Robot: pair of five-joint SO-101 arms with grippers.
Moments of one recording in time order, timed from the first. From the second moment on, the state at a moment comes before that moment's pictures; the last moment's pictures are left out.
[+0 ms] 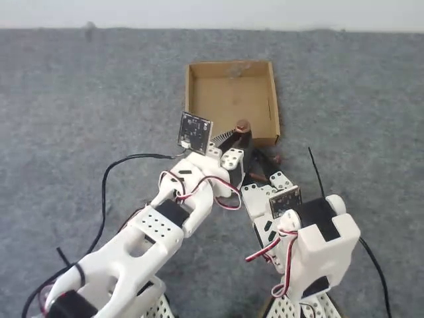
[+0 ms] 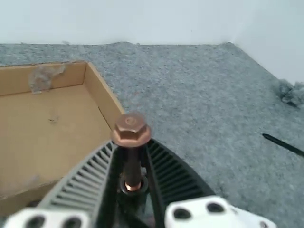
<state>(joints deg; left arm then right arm) 29.5 -31.7 70.2 -6.7 23.0 -24.1 16.1 92.4 -99.0 4.4</state>
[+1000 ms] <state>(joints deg) 31.4 -13.7 69.6 -21.7 18.9 -21.6 16.2 92.2 -98.8 4.4</state>
